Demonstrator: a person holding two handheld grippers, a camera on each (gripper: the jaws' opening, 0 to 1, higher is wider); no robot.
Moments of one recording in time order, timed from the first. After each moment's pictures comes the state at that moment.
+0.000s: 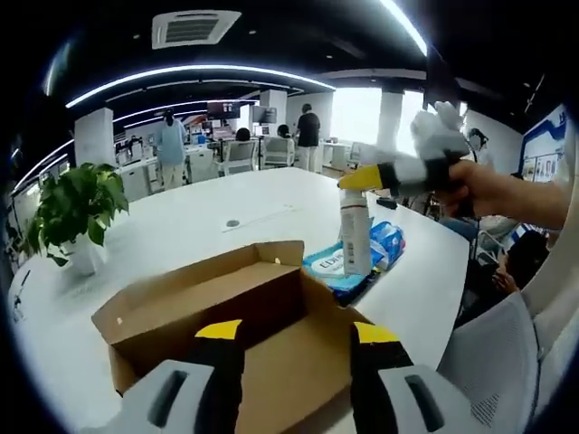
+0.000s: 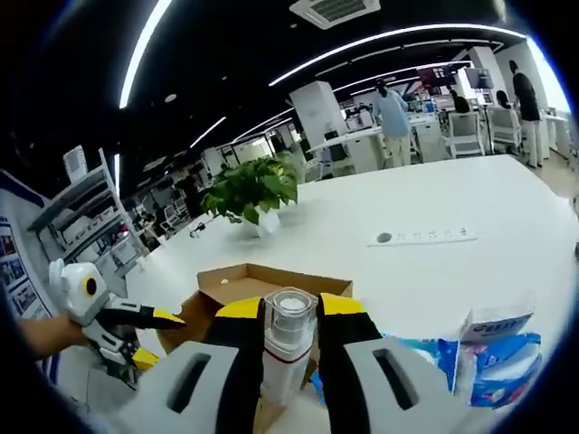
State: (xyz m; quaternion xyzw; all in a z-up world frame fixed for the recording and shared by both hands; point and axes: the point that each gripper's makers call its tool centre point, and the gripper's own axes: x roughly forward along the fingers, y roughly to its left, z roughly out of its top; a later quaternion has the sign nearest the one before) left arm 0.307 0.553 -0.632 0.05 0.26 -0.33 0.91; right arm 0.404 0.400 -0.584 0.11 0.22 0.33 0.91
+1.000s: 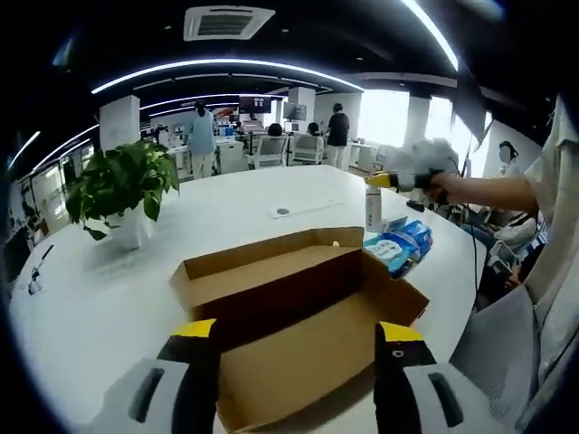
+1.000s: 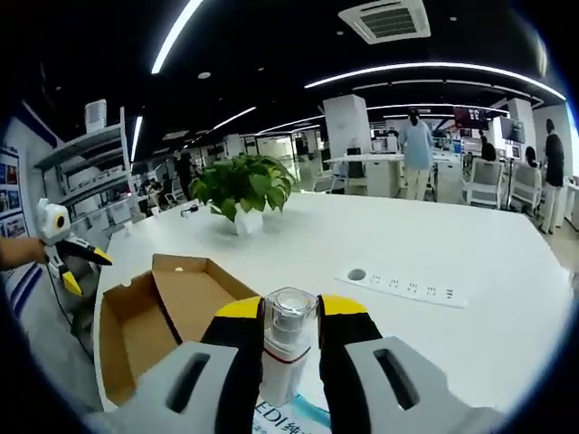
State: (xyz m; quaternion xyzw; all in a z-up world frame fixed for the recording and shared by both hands) left arm 0.299 0.652 -0.625 0.03 0.28 -0.27 0.92; right arm 0.500 0.366 -0.614 0.01 0.17 0.37 0.92
